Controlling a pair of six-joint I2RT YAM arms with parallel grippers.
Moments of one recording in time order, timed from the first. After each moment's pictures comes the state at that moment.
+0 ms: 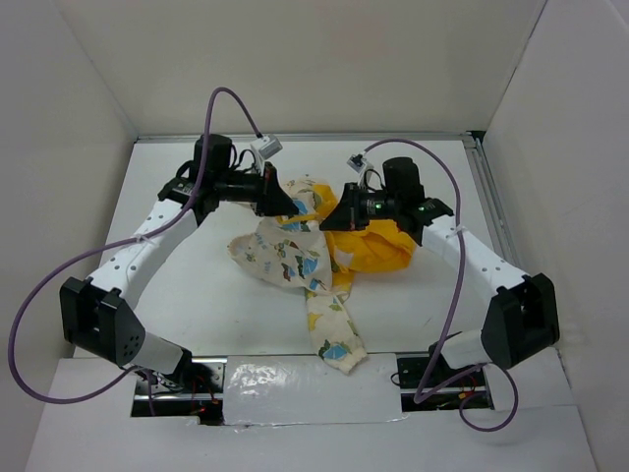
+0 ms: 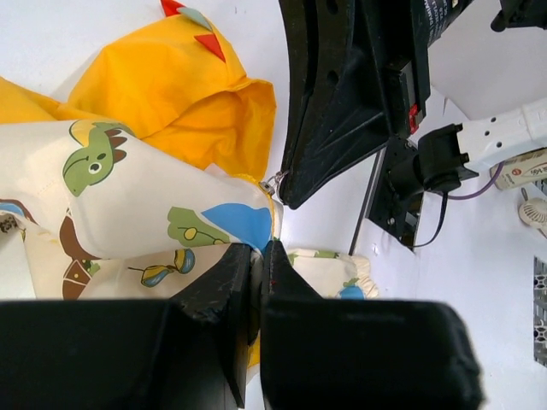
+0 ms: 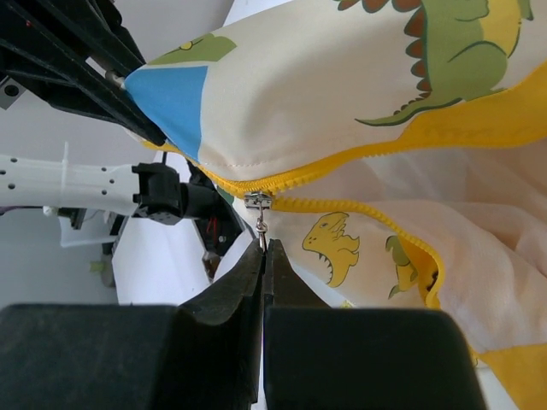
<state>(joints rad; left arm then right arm) -0.34 1.45 1.35 -0.42 0.89 -0.09 0.40 1.39 1.08 -0.22 -0.81 0.49</state>
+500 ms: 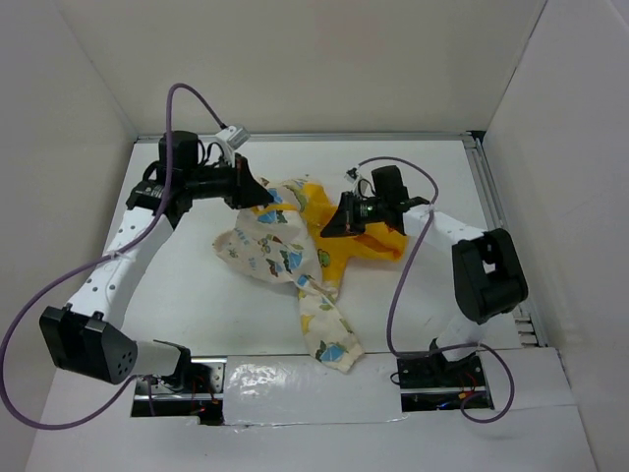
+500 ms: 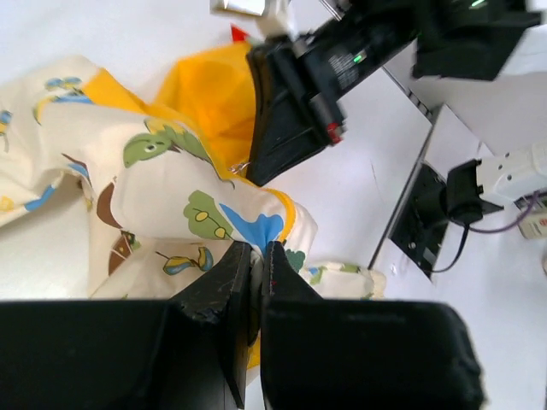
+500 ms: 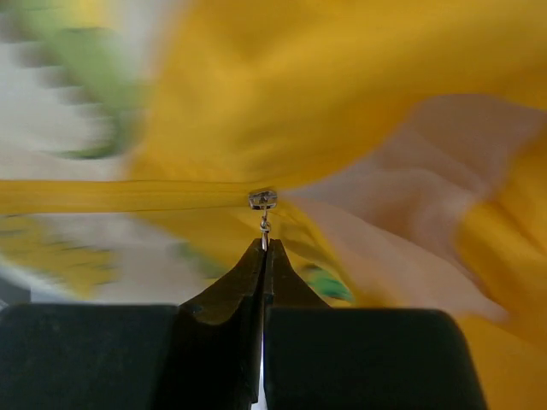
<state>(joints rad) -0.24 1.36 1.35 -0.50 0.82 -0.12 0.36 1.63 1.07 -0.12 -0.86 0.53</state>
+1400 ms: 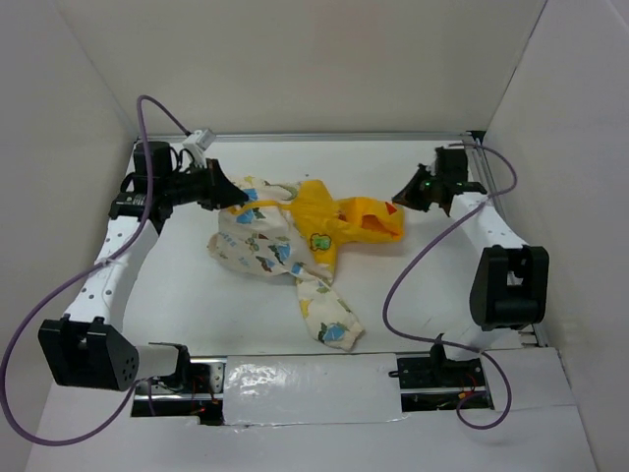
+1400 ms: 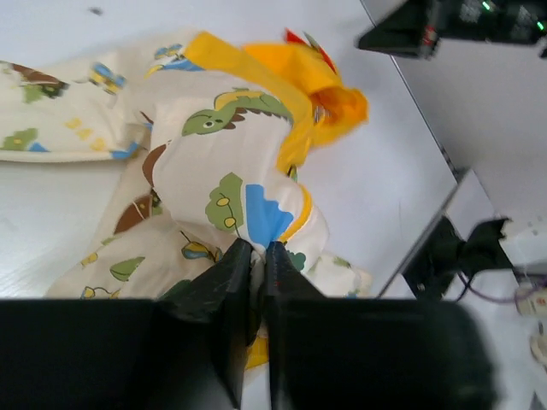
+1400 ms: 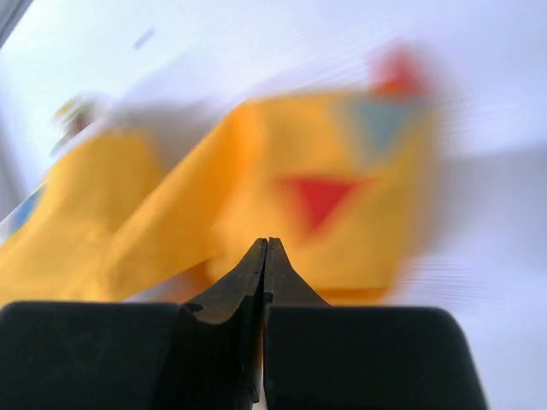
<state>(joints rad) -0.08 1.28 1.23 -0.48 0.79 -0.22 0.04 1.58 1.17 -0.35 -0.39 0.61</state>
